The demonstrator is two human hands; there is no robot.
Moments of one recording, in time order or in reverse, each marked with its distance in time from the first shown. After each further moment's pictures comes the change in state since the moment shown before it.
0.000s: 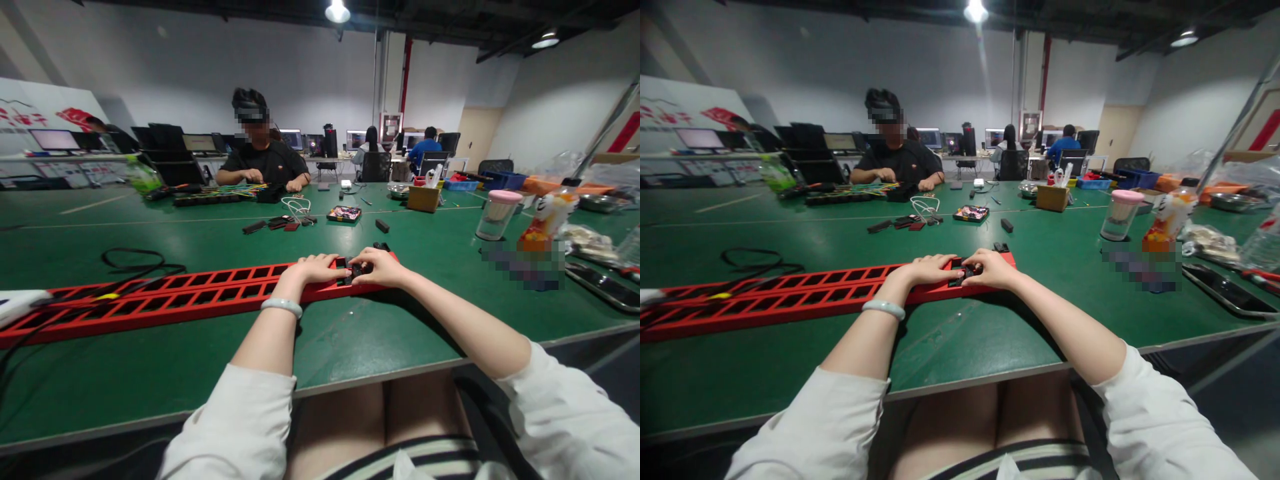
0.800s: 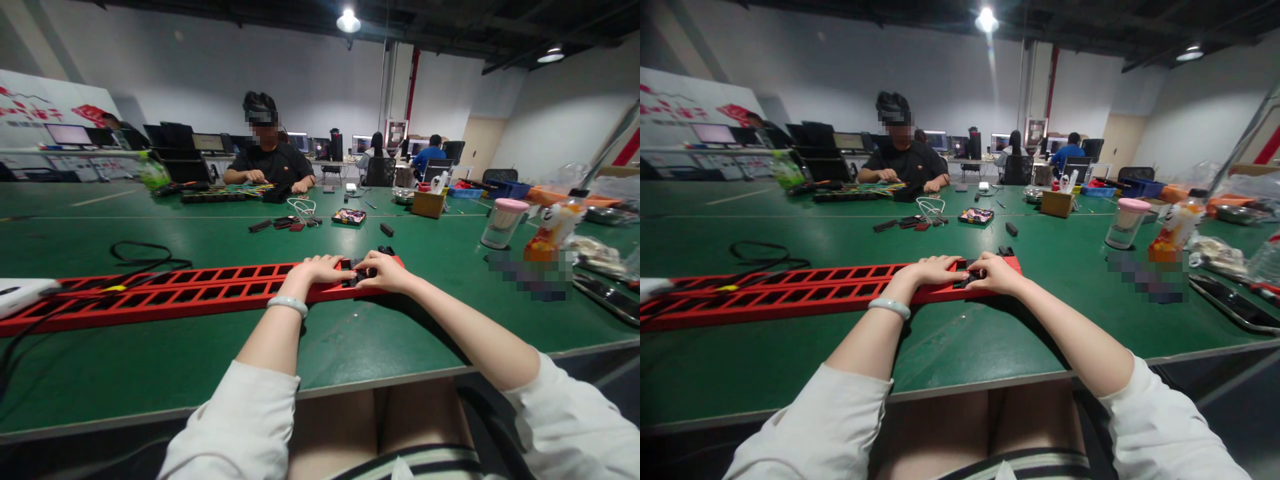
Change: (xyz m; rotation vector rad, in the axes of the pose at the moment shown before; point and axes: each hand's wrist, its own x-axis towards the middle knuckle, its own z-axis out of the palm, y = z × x) left_hand -0.002 -0.002 0.000 -0.018 -0.004 0.013; right_hand -0.001 -0.003 0.003 -0.024 -0.051 -0.027
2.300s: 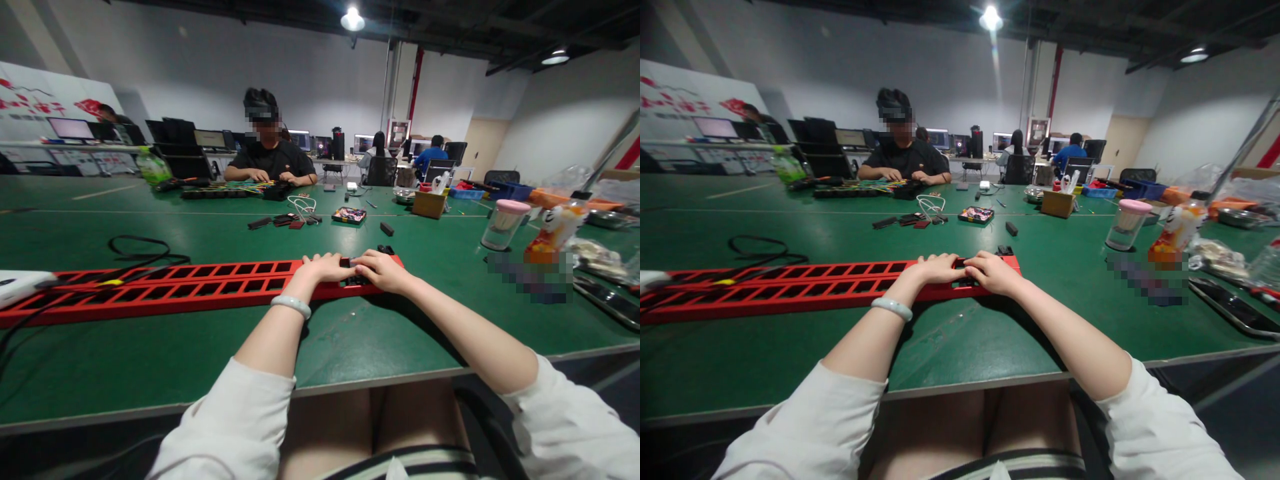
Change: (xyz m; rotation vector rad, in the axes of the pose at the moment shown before) left_hand 0.000 0.021 0.002 0.019 0.055 -0.121; right_hand 0.001 -0.001 0.001 -0.121 0.039 -0.108
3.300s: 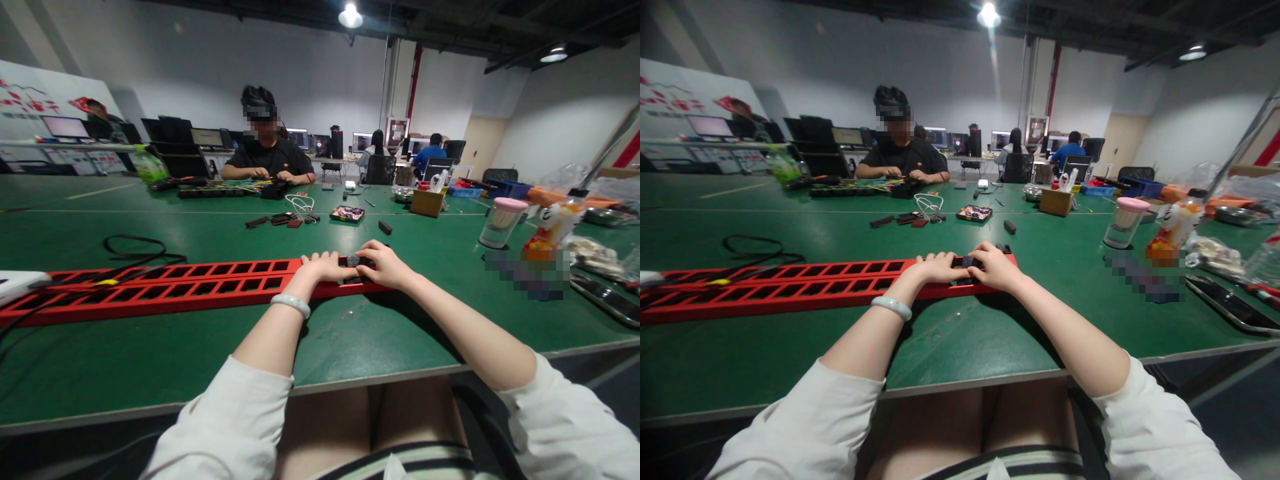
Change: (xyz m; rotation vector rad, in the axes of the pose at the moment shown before) left_hand 0.001 0.007 0.003 0.009 -0.007 -0.059; right_hand 0.001 0.005 -0.005 -0.052 0.100 0.041
